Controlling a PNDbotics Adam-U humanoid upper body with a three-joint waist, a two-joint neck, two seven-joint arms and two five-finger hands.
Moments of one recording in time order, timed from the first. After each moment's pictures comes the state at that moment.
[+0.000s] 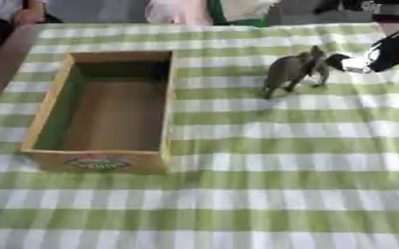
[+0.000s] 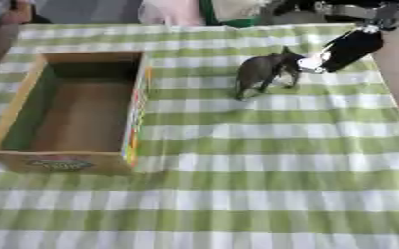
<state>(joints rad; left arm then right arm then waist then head) -0.33 0.22 0.06 -1.98 -0.01 -0.28 0.49 -0.89 -0.97 0.30 -1.41 0.56 -0.32 0.62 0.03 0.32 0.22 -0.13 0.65</state>
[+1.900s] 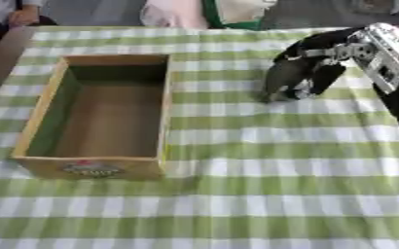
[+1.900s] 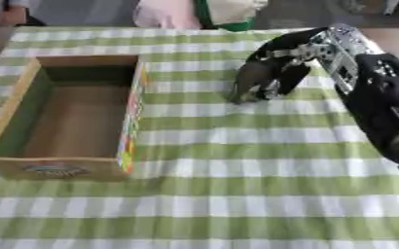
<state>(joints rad) -0.35 0.22 0.05 -1.98 0.01 -0.28 0.47 -1.07 -0.68 0.28 -0.88 0.88 -0.47 0.65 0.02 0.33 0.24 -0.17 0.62</state>
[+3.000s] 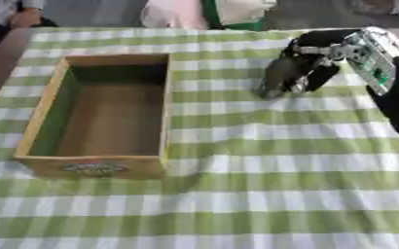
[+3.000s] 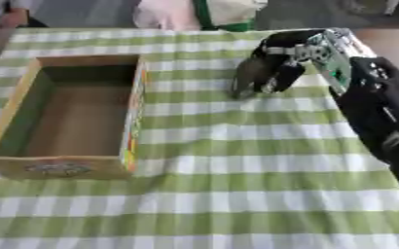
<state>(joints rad) -0.35 0.21 0.04 -1.98 0.01 -0.28 0.45 -1.08 -0.66 0.27 -0.85 0.81 -0.43 0.59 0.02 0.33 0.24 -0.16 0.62</state>
